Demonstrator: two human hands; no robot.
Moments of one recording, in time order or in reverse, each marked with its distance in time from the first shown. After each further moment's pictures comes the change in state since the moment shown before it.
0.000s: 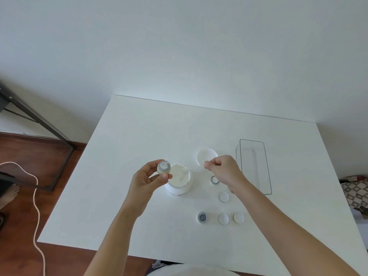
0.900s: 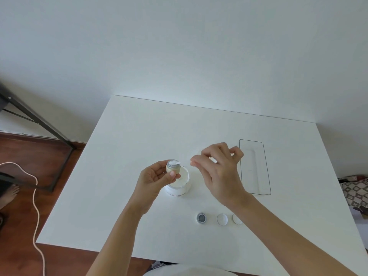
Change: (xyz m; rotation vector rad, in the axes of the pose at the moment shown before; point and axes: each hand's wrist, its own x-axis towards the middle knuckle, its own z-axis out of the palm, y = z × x) left_hand 0.002 0.013 0.022 -0.021 -0.100 -0.013; right_hand -0.043 -0.019 0.001 -0.489 0.649 -1.084
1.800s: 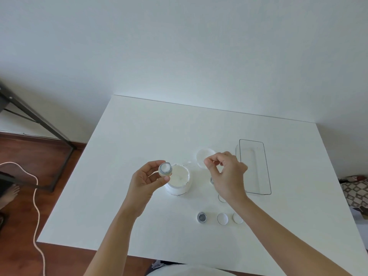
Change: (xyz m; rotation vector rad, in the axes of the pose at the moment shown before) left_hand -0.007 -0.006 -0.018 0.018 0.083 0.035; right_hand -0.017 0.008 0.011 0.369 -0.218 0.701
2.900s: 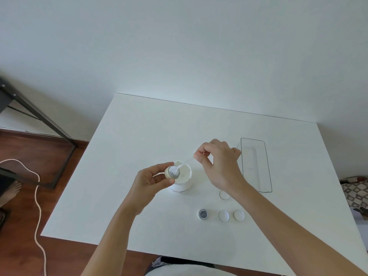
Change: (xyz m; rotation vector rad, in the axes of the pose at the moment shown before) left_hand -0.011 0.009 0.000 0.097 -0.114 -0.055; right_hand 0.008 -0.043 -0.010 -0.210 -0.183 -0.173
